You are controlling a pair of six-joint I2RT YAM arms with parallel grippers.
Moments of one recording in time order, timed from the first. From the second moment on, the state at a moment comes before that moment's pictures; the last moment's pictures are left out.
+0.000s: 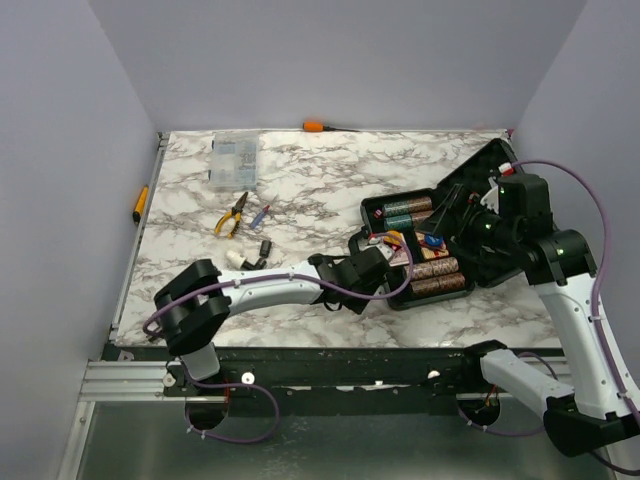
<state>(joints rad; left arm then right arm) -1.14 1.71 1.16 -0.50 -0.19 -0.41 0.25 0.97 1.29 -1.03 -0.22 0.71</state>
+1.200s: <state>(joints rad) -1.16 1.35 1.24 -0.47 -0.14 -0.25 0.25 1.02 1.01 -0.85 -0.74 0.81</state>
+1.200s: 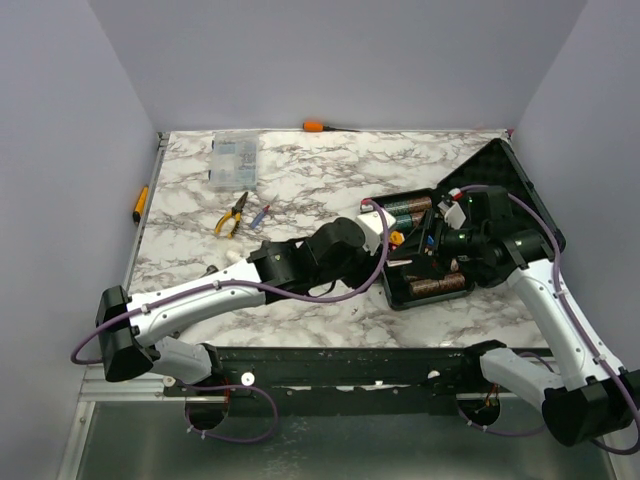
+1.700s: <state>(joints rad) -1.16 1.40 1.33 -0.47 -0.12 -0.24 0.25 1.05 1.00 -0.82 -0.81 0.78</state>
